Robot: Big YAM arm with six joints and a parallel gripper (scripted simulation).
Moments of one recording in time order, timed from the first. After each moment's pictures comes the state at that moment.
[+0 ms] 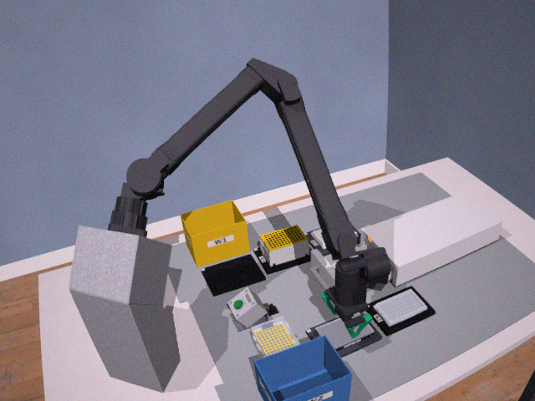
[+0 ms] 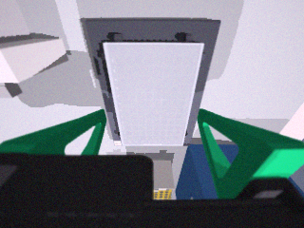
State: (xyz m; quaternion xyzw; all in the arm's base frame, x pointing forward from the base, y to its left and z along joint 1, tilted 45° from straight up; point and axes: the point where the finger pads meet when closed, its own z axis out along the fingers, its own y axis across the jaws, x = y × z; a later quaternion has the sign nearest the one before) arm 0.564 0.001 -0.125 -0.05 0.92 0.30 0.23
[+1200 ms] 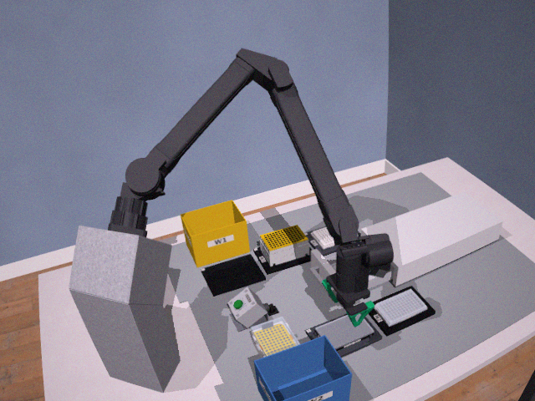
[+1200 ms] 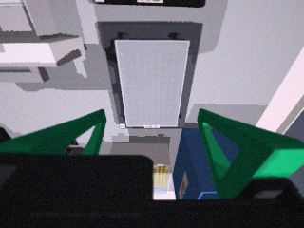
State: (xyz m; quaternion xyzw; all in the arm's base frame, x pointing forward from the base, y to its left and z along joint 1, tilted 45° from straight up) arm 0.548 -0.025 -0.094 -0.05 0.92 0.30 0.23
